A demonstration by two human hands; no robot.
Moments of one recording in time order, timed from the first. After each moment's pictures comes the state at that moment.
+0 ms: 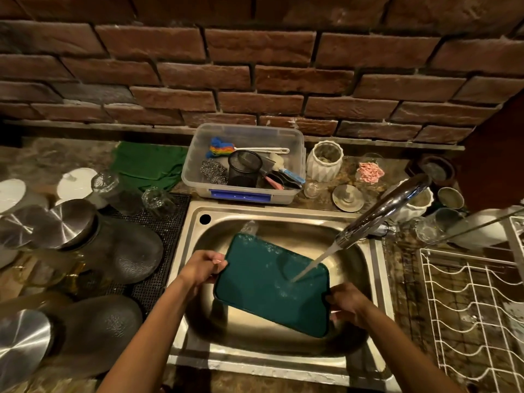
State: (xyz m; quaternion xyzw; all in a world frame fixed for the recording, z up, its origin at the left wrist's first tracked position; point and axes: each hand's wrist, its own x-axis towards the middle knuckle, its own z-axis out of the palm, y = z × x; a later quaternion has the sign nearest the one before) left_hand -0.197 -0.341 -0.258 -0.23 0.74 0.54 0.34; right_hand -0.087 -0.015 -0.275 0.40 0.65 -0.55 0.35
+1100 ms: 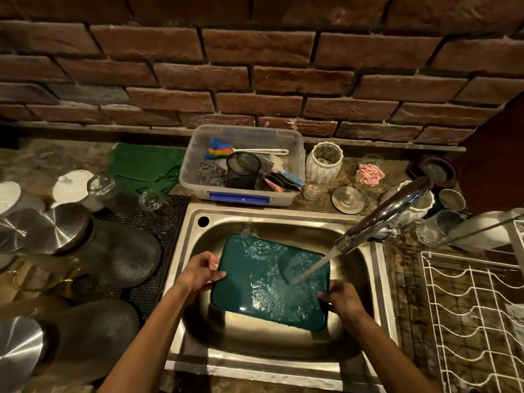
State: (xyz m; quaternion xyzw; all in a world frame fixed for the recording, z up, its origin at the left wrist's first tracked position) left_hand -0.197 -0.345 -0.273 -0.25 0.73 0.53 0.34; right_hand -0.089 -0.029 -0.286 0.42 0.67 -0.57 0.23
